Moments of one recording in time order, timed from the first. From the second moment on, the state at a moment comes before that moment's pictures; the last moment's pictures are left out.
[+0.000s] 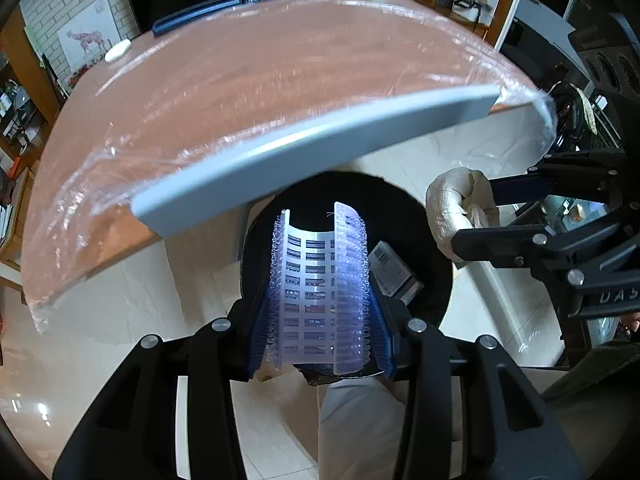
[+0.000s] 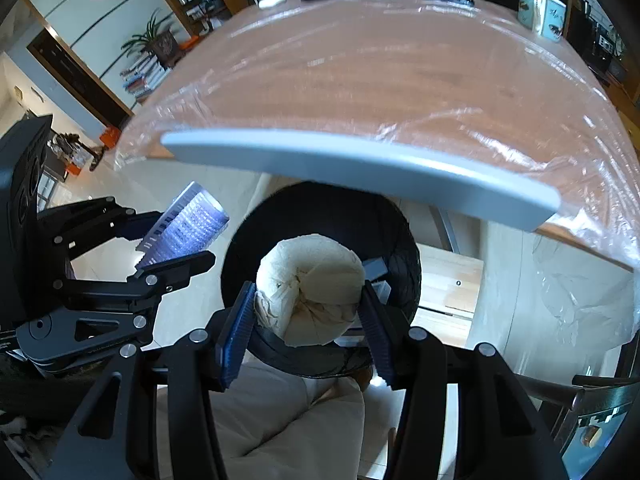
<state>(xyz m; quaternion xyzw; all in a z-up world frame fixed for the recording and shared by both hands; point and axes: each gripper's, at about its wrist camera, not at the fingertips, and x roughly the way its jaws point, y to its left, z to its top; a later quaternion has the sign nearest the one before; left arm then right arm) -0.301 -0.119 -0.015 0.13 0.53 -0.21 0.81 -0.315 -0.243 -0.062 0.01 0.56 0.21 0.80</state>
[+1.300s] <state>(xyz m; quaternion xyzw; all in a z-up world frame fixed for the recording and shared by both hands) -0.275 -0.090 0.068 0.10 0.40 -0.23 0.88 -0.291 -0.287 0.017 0.04 0.43 0.16 0.89</state>
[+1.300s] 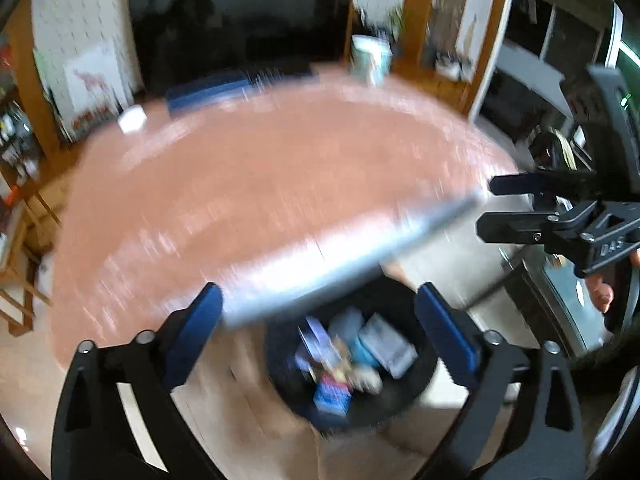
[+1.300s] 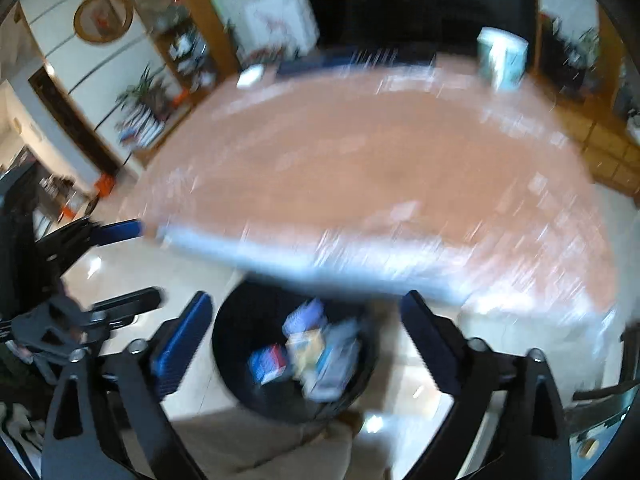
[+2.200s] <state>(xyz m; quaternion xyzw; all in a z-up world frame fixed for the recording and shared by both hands) -0.007 -0.006 0.007 0.00 0.44 -0.01 0.90 -0.045 -0.410 -0.045 0.04 0.44 -0.05 0.90</state>
